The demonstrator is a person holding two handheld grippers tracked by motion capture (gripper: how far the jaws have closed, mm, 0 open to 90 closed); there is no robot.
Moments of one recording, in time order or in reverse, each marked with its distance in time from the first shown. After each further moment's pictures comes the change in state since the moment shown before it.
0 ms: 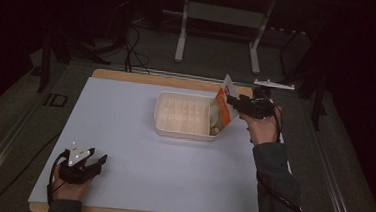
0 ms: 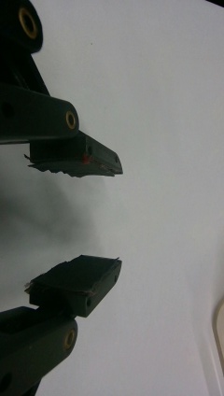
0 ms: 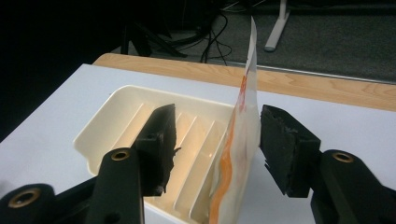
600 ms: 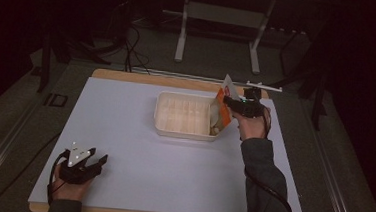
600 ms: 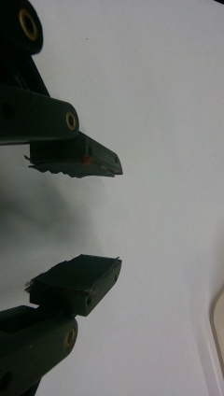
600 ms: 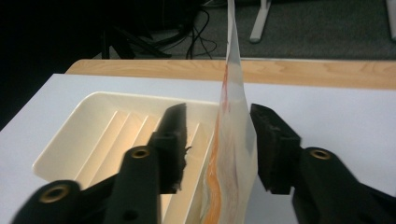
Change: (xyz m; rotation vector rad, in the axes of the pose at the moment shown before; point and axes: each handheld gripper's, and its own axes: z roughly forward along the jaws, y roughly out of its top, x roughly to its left) left arm -0.001 0.000 -0.001 -0.010 -0.017 0.009; right arm -0.007 -0.011 0.042 0.000 -0.069 0.086
